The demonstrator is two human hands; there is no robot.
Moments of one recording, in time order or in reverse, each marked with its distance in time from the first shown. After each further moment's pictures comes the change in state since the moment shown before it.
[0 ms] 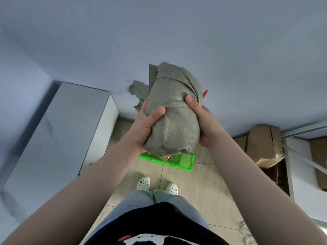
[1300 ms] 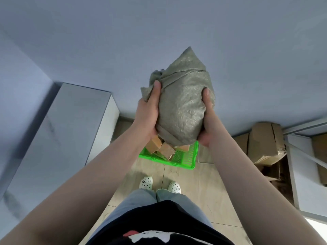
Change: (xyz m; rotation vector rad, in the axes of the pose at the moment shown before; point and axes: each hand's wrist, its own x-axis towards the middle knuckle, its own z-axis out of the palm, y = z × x) left_hand 0.010 0.033 0.029 0.164 0.518 0.037; right_hand 0.001 0.004 0.007 0.195 0.170 0.129
